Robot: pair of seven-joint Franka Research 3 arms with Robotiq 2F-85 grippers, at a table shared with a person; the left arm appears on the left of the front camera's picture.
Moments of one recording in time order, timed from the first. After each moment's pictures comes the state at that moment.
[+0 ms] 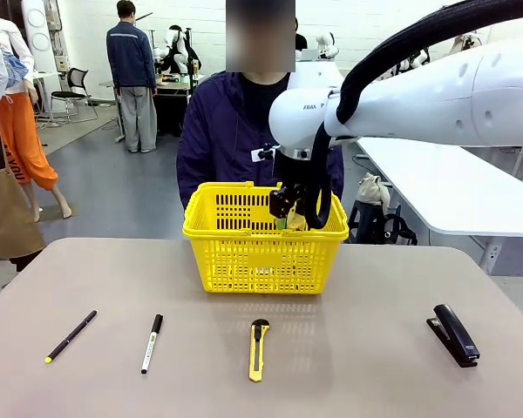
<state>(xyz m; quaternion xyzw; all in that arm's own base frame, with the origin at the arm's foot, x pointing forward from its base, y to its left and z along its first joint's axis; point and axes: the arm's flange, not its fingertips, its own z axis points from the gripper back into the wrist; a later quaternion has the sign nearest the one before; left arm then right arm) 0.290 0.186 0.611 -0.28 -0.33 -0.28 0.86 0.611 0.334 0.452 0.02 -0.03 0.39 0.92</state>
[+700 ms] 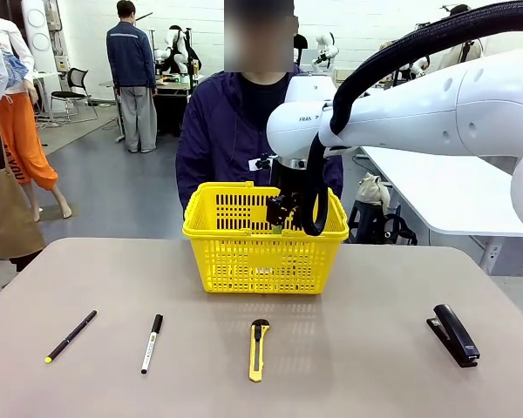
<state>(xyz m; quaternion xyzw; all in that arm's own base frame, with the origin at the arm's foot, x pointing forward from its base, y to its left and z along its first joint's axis) 0.290 0.186 0.611 -0.28 -0.33 -0.28 0.86 0.620 0.337 0.437 0.03 -0.03 0.40 0.92</state>
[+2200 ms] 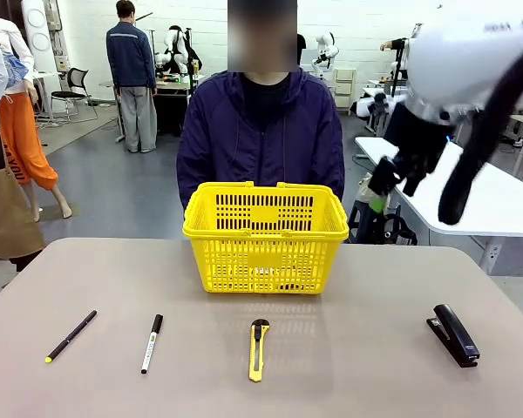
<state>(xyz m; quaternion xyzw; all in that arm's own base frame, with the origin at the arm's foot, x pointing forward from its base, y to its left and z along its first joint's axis) 0.290 0.186 0.612 -0.28 -0.33 -0.28 0.86 0.433 0.158 0.573 0.01 -0.13 0.30 0.94</state>
